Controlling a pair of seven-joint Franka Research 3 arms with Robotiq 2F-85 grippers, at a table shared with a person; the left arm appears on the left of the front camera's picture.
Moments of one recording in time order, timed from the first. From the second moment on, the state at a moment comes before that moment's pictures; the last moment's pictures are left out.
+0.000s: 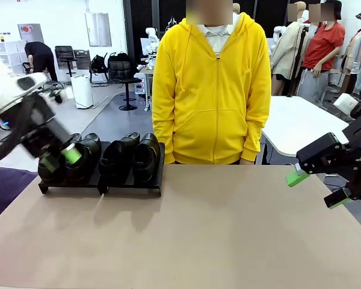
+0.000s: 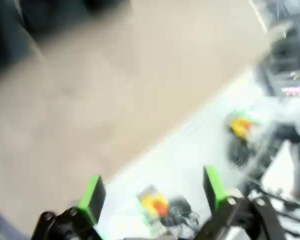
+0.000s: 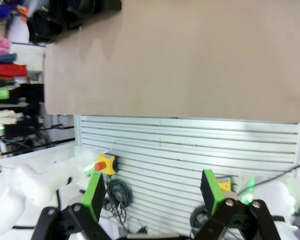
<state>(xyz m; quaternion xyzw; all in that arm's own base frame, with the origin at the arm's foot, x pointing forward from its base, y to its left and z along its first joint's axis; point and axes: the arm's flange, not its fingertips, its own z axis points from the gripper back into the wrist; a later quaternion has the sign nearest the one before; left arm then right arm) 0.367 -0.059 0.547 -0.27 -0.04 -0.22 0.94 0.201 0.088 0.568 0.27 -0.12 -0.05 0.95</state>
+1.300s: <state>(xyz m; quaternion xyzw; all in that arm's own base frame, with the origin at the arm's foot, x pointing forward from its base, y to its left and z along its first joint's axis) 0.319 -0.031 0.509 -0.30 -0.01 -0.16 0.94 0.201 0.088 0.568 0.27 -0.12 -0.05 0.95</state>
